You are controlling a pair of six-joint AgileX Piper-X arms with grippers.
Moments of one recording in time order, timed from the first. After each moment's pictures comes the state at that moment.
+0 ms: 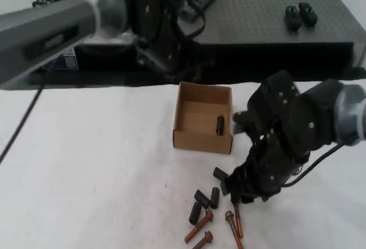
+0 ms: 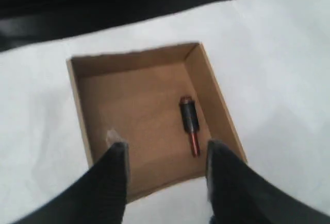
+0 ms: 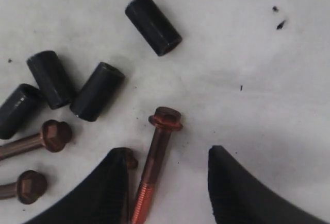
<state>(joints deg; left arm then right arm) -29.9 105.9 -88.4 34.8 8.5 -13.5 18.0 92.0 -51.6 36.2 -3.6 7.5</state>
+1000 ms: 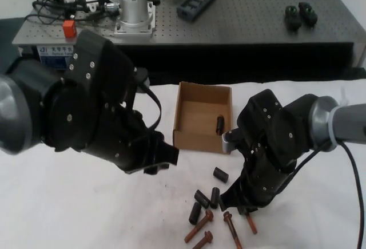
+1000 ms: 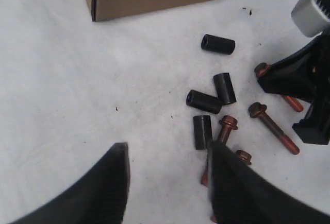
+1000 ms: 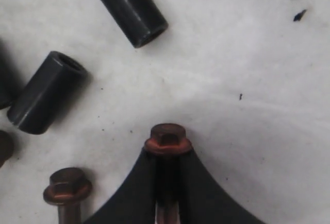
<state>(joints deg) -30.9 80.9 -52.9 31.1 13.0 -11.0 18.8 100.2 -52.6 35.1 -0.6 3.5</state>
